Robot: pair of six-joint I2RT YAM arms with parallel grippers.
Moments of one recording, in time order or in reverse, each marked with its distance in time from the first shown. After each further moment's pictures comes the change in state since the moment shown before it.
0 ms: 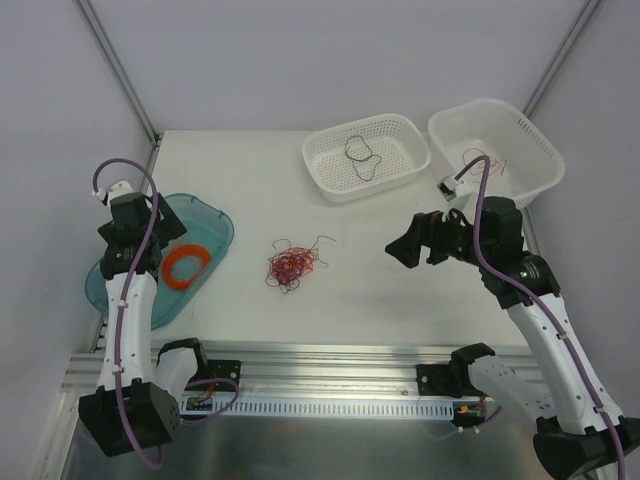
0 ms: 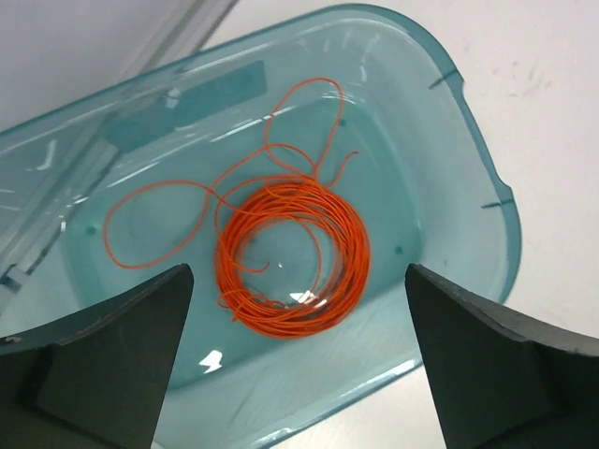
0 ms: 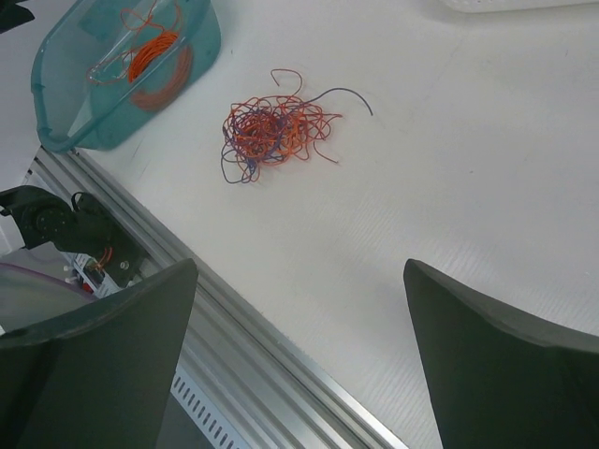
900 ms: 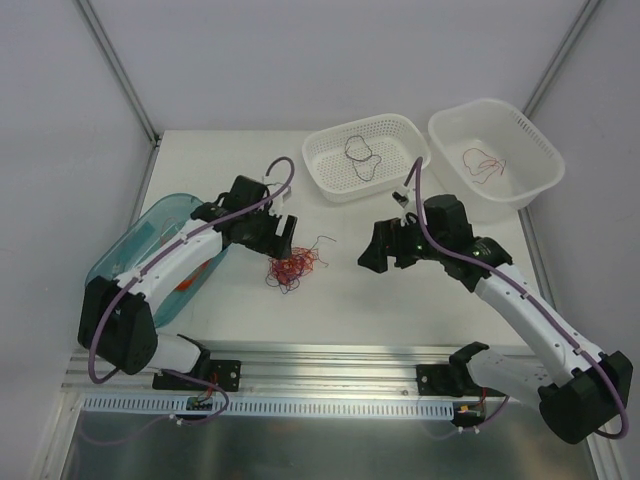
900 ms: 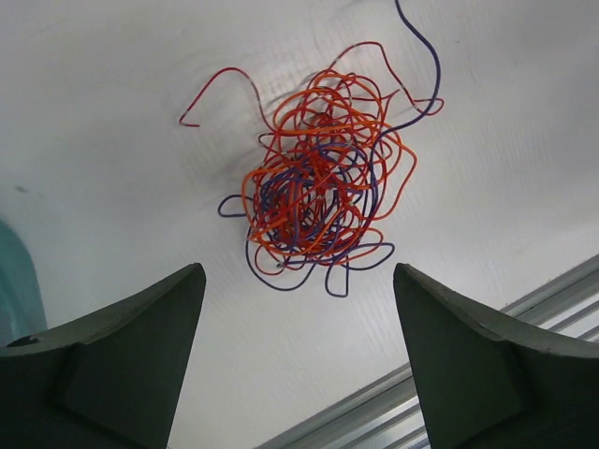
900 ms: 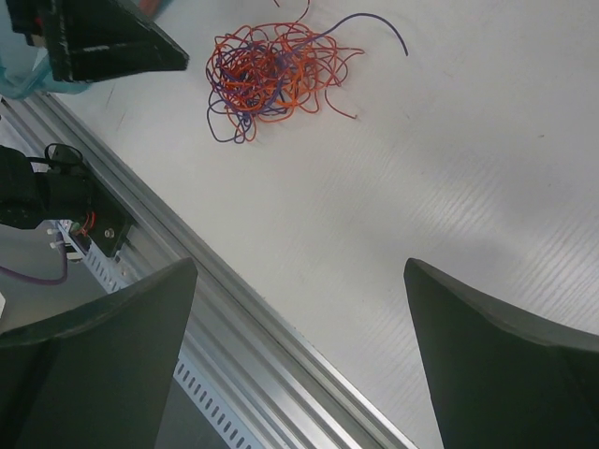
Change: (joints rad) left arm -0.665 0.403 0.167 -0.074 0.412 0.187; right arm 0.194 0.211 -0.070 0.111 0.078 0.051
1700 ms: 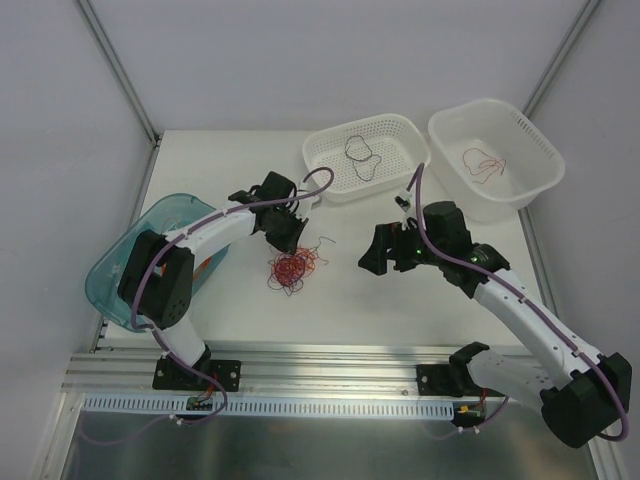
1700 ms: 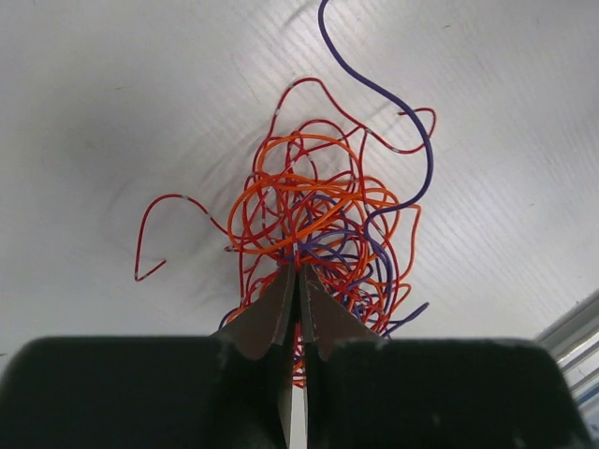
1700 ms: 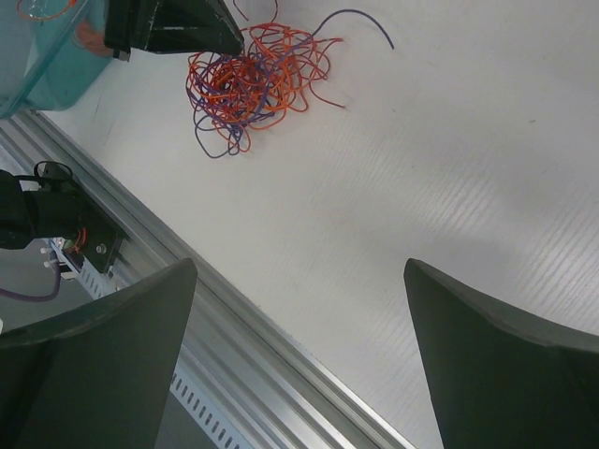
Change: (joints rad) left arm -0.084 0.362 0.153 0.050 0.084 0.275; right arm 0.008 -0.024 -0.070 0.050 0.042 0.043
